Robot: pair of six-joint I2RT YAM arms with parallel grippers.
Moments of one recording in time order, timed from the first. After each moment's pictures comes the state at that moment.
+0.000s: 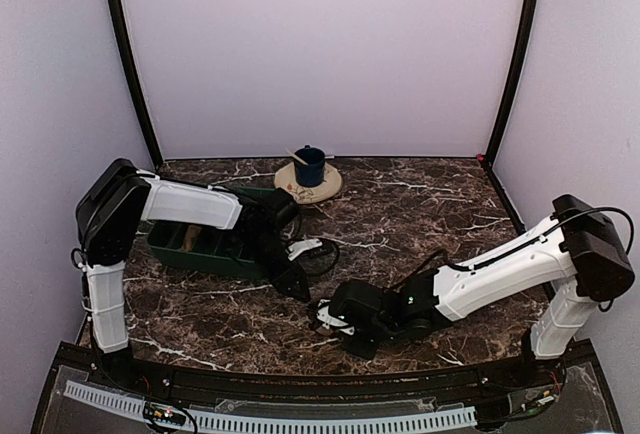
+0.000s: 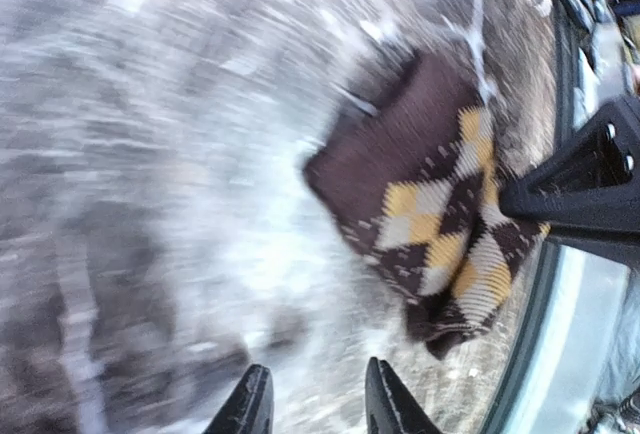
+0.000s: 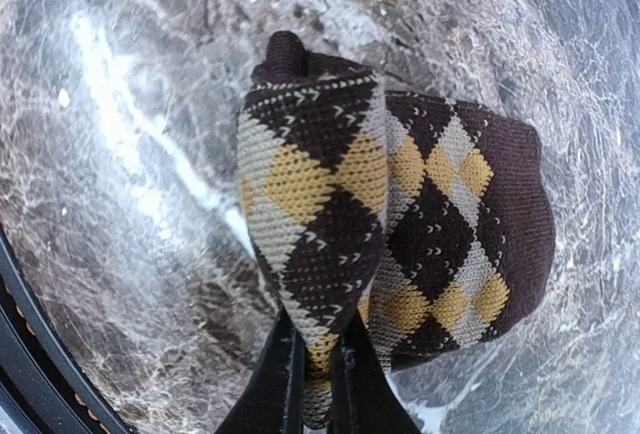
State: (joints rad) left arm -0.78 2.02 1.33 -0.69 0.64 0.25; right arm 1.36 1.71 0.91 -0.31 0.26 0.05
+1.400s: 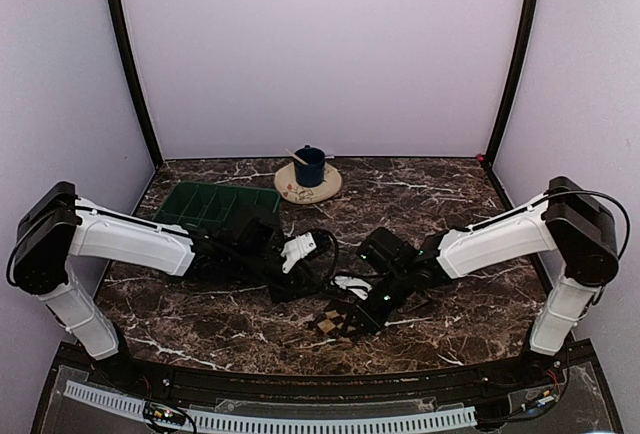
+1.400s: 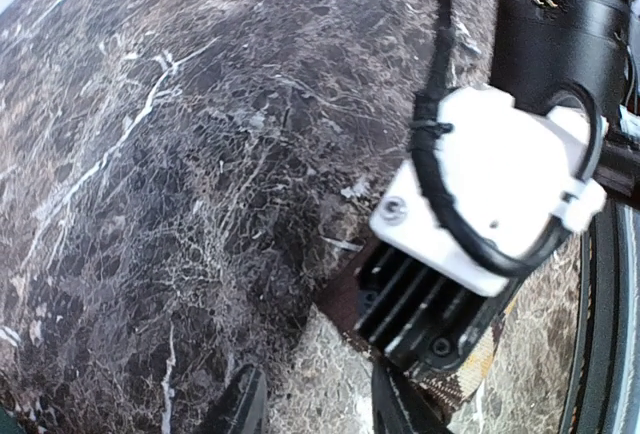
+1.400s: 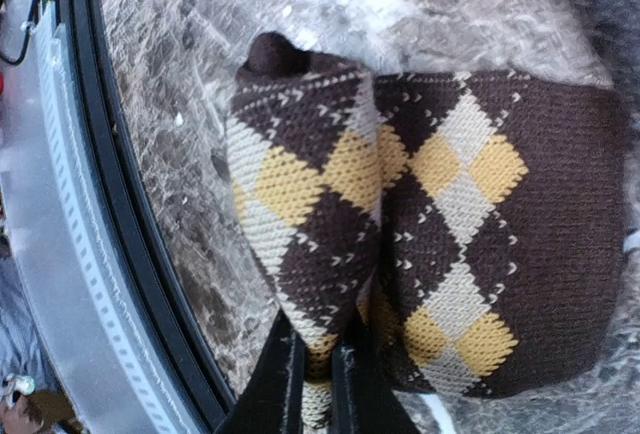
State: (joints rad) left arm -0.94 1.63 0.87 0.03 0.27 0.15; right arm 1.01 1.74 0.90 -0.26 -0.51 0.15
